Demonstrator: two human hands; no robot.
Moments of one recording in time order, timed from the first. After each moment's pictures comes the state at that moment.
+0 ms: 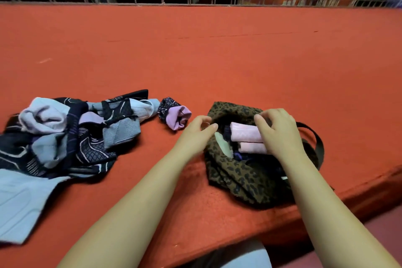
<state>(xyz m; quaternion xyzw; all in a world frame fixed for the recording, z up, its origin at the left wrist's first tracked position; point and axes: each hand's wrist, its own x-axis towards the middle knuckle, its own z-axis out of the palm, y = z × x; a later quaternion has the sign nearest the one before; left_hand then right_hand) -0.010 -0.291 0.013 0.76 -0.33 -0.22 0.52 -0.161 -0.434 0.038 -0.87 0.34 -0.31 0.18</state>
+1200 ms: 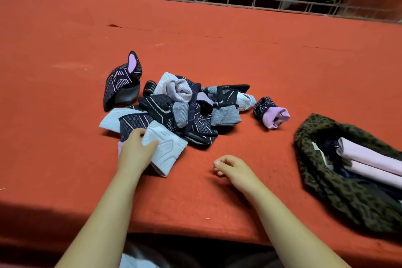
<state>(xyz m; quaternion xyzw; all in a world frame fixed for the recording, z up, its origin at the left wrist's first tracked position) 0.074 0.074 -0.031 0.88 0.02 0.06 0.46 -0.030 -0.163 -0.051 -0.78 0.14 0.04 0.61</state>
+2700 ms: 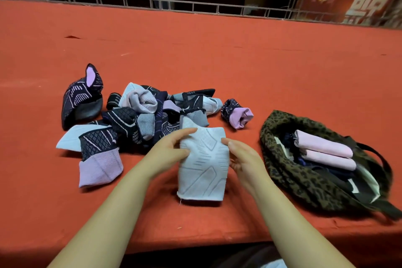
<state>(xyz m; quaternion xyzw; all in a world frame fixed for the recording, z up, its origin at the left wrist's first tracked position) 0.039 -0.037 0.014 0.72 -0.28 -0.20 0.60 -0.071 -0.211 0.005 -0.57 0.19 -0.16 0.78</state>
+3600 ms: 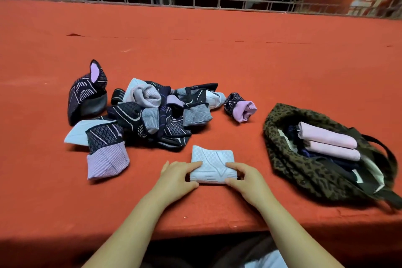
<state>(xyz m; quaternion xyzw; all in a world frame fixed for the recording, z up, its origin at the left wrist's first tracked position) 0.015 -0.032 -0.069 0.90 -0.35 -0.10 0.23 -0.102 -0.228 -0.068 -0.87 0.20 -0.08 0.44</state>
